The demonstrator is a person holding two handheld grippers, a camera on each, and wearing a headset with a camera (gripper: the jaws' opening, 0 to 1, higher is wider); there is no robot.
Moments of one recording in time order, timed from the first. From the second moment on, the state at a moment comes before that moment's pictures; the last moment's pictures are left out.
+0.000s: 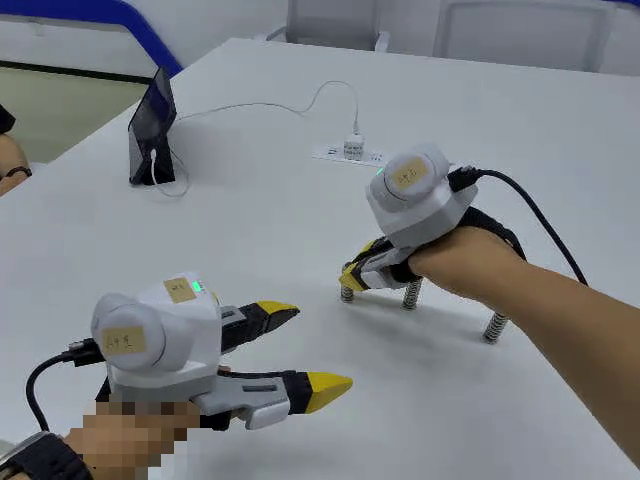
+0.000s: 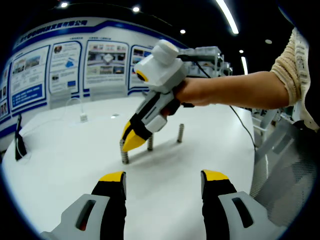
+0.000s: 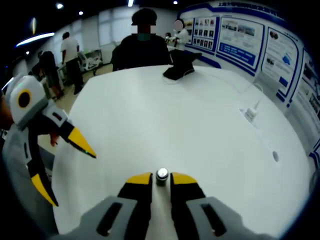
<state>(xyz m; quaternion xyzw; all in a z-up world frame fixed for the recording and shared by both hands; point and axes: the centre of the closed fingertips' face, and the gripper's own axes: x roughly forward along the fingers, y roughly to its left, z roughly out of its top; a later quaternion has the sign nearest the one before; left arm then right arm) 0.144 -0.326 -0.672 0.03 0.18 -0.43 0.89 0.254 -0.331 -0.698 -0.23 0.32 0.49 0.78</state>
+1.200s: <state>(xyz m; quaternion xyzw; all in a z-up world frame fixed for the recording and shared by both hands) 0.143 -0.326 -0.672 0.03 0.18 -0.43 0.89 0.195 -0.388 -0.661 -0.20 0.27 0.47 0.81</state>
